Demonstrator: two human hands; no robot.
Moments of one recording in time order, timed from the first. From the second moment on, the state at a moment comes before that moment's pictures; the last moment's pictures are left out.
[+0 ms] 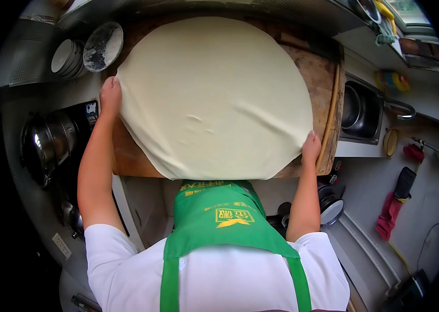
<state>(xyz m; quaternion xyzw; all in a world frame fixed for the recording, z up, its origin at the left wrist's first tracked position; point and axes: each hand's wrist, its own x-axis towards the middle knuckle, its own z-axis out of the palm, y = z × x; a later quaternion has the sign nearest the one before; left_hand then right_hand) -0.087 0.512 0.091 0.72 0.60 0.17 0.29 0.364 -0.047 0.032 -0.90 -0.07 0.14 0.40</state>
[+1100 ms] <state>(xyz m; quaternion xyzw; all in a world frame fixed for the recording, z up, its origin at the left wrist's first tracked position) -0.047 0.526 0.045 0.71 0.66 0.17 0.17 0.505 0.135 0.046 -0.94 -0.23 0.07 0.22</state>
